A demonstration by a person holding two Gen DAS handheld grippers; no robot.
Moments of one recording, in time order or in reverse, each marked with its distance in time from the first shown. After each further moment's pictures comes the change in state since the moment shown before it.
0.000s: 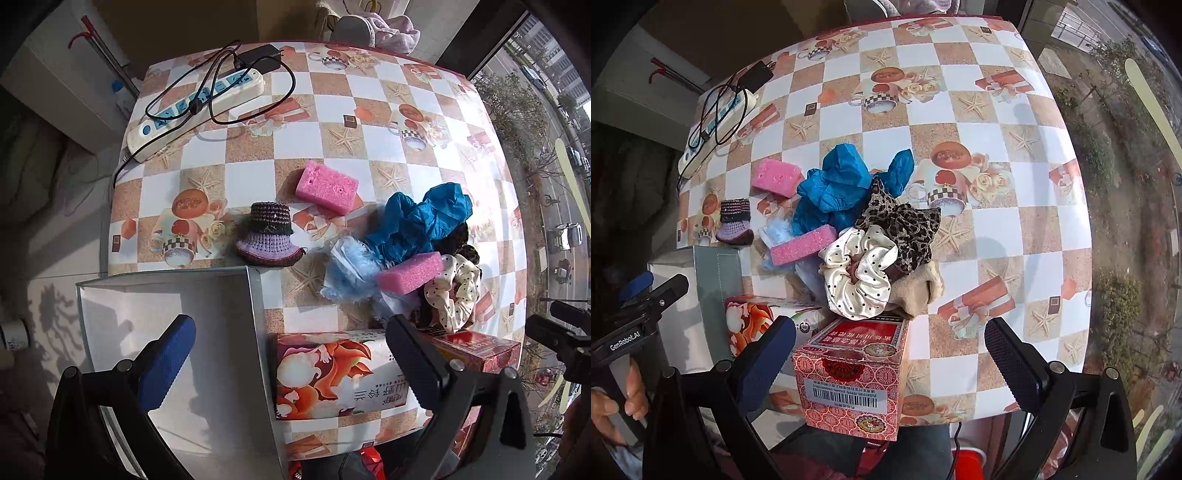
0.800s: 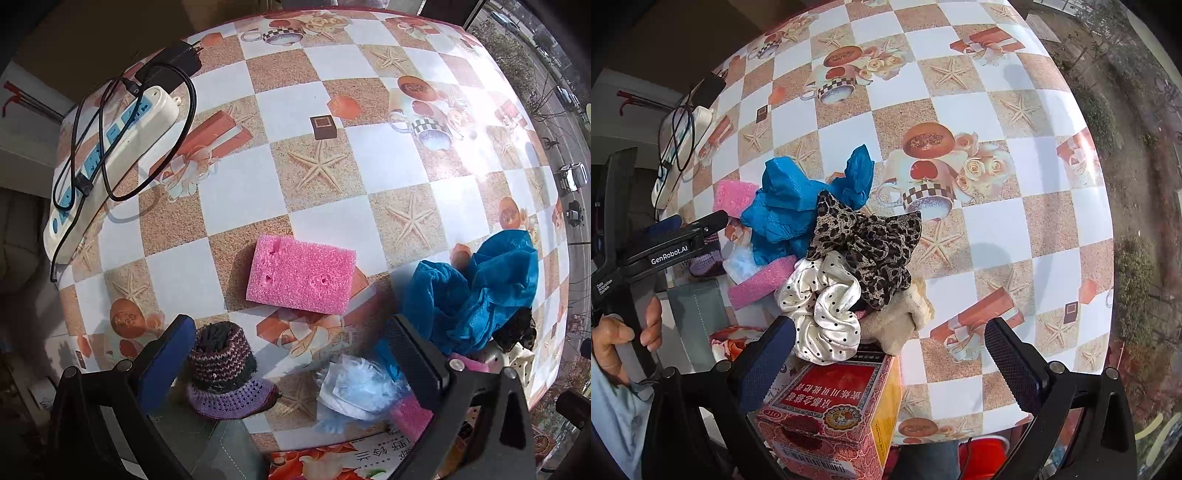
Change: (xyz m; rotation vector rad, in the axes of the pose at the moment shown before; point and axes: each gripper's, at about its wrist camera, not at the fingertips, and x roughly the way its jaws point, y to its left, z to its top) left arm 0.121 -0.050 0.102 0.193 0.085 0.059; right arm 0.050 -0.036 0.039 0.101 0.066 0.052
